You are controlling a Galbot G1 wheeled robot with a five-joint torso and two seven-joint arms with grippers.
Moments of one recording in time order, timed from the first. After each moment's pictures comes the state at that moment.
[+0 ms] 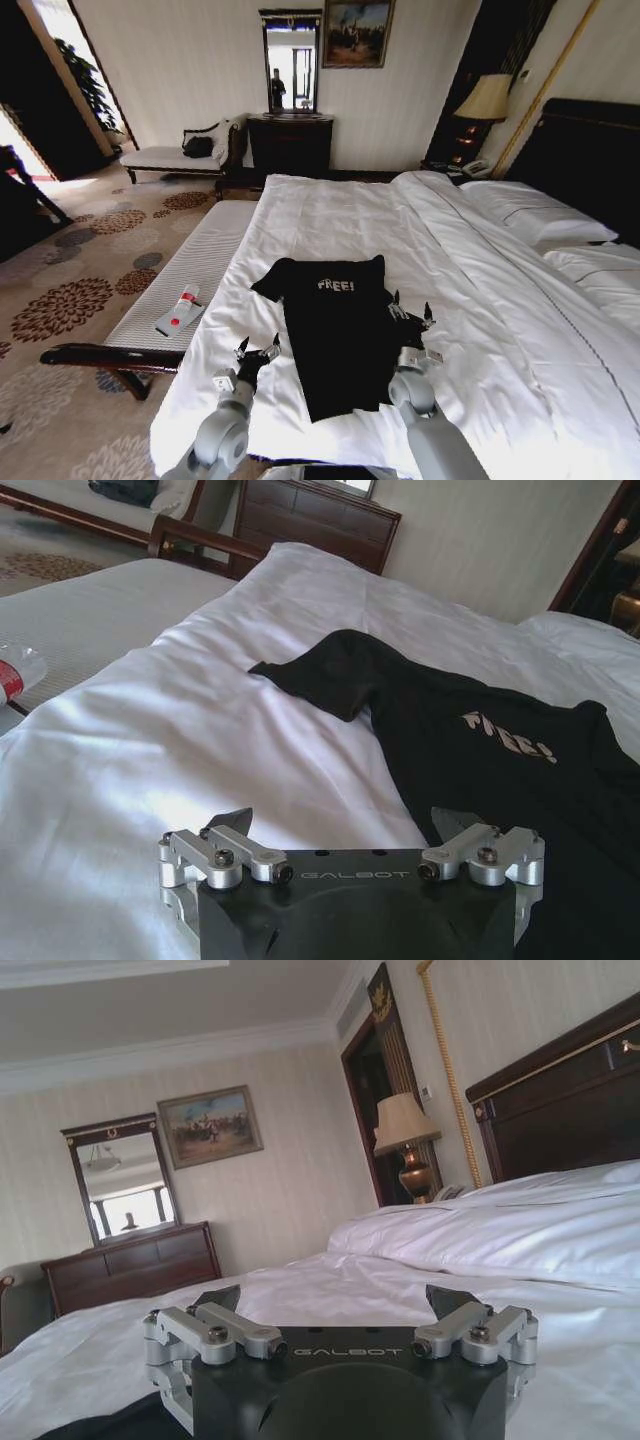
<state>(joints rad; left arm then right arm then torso) 1.64 -1.09 -0.26 -2.21 -0.66 0.21 -0.42 -1.34 1.22 0.39 1.83 0.46 0.28 0.51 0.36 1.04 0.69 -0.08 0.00</state>
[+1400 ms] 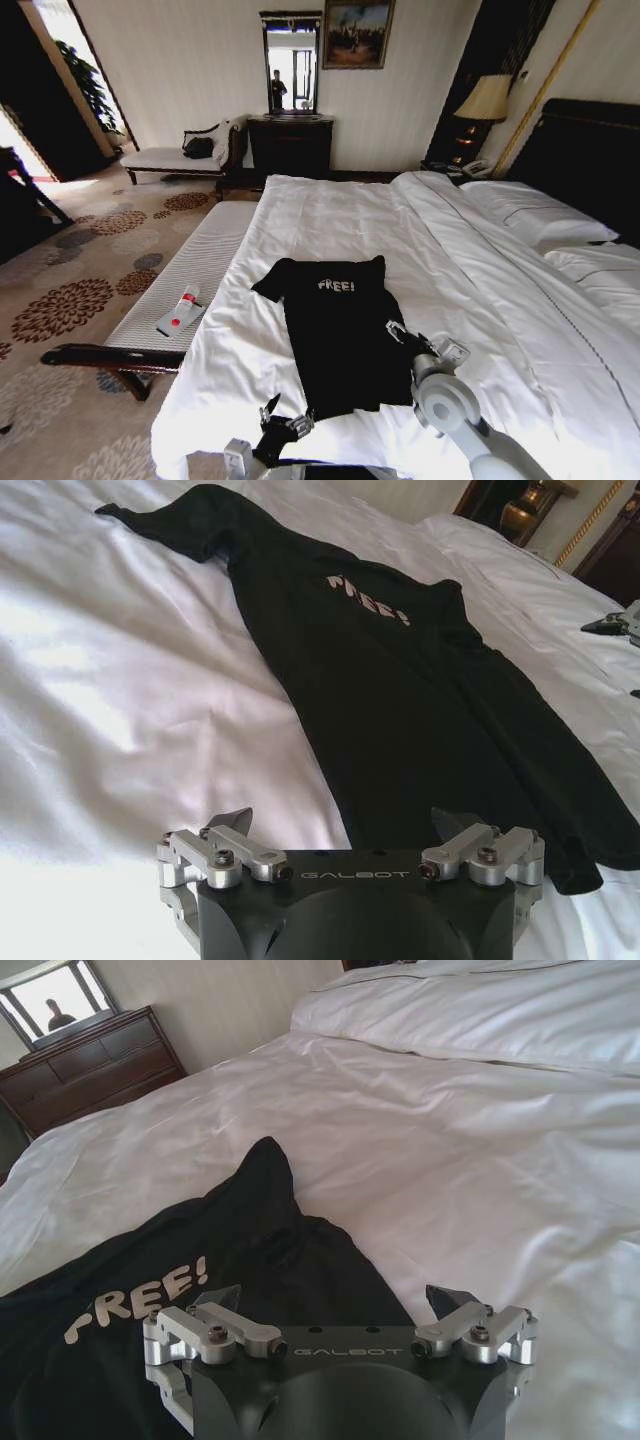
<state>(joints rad) 1.80 -1.09 -0.04 -2.21 -0.55 0.16 -0.31 -1.41 0.95 0.33 2.19 1.09 -0.14 0.88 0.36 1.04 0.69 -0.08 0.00</state>
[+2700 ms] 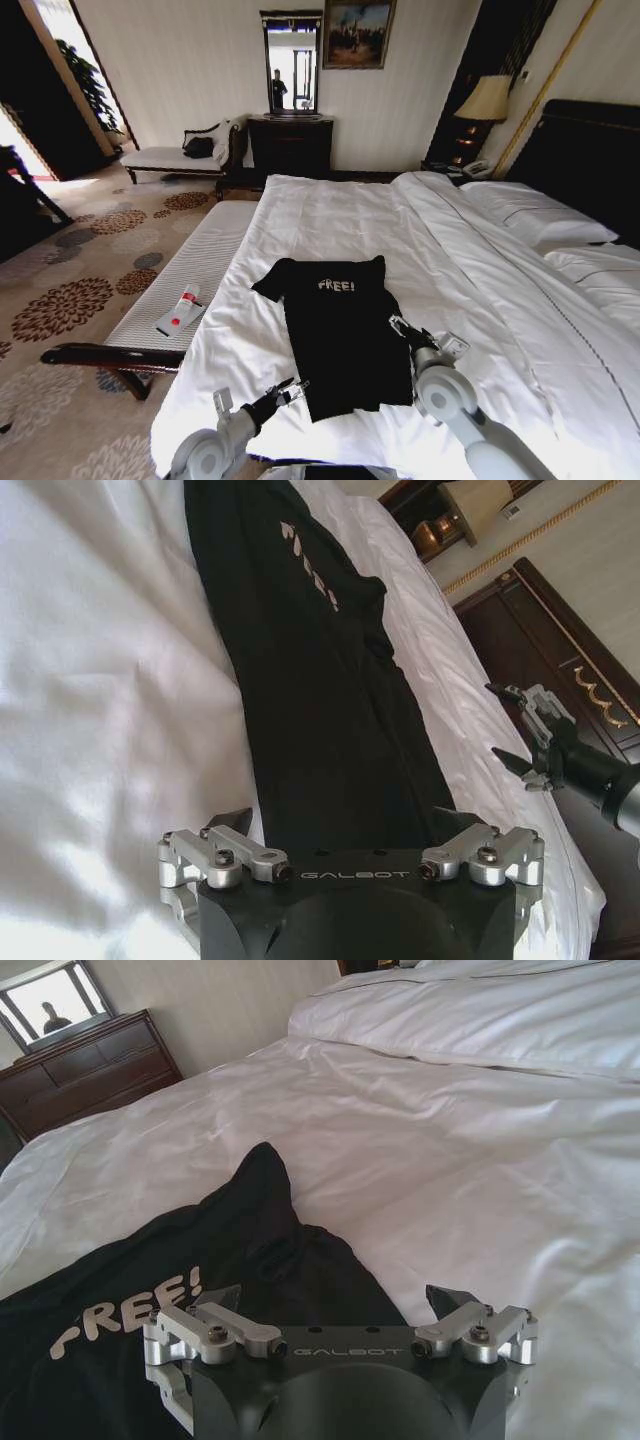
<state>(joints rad) 1.57 -0.95 -0.10 -2.06 -1.19 0.24 0.02 -1.36 0.96 0.32 2.15 1.09 -0.14 0.88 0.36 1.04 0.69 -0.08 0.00</state>
